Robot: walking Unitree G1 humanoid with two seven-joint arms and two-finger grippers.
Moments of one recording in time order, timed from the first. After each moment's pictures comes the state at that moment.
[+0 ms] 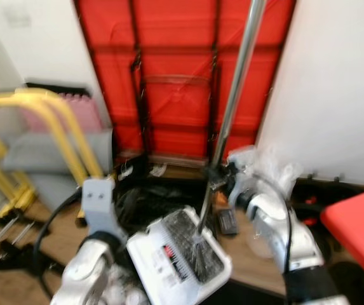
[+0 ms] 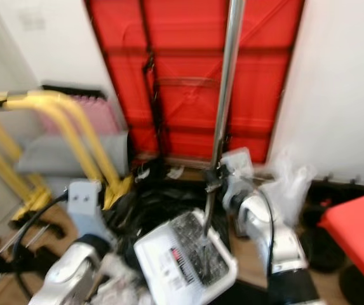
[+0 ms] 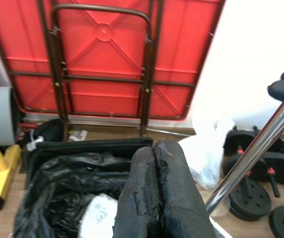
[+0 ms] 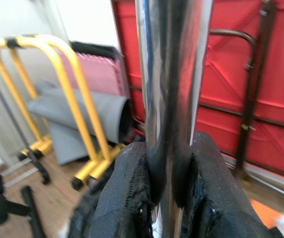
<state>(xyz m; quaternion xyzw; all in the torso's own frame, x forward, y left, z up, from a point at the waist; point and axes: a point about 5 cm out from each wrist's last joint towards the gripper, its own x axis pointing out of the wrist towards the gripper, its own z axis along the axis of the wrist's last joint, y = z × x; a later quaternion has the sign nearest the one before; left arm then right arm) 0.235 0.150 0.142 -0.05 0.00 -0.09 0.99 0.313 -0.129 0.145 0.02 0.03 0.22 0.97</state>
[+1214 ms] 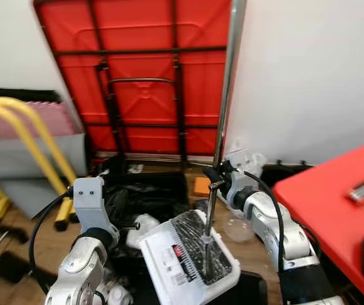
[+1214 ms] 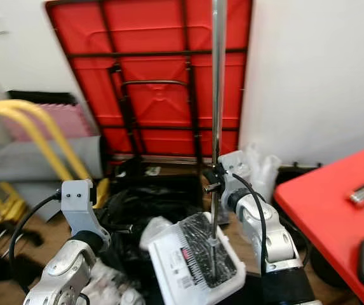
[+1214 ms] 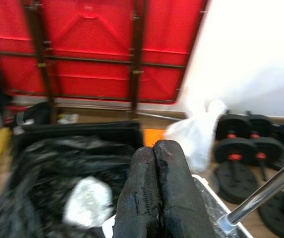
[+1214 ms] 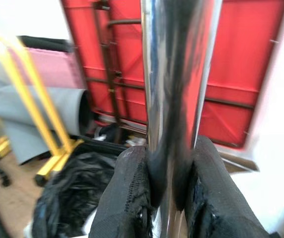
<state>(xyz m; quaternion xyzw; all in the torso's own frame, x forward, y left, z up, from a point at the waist) 0.242 0.164 0.129 -0.07 0.04 -0.04 1.00 0.312 -0.127 0.137 0.00 0.07 0.18 0.98</state>
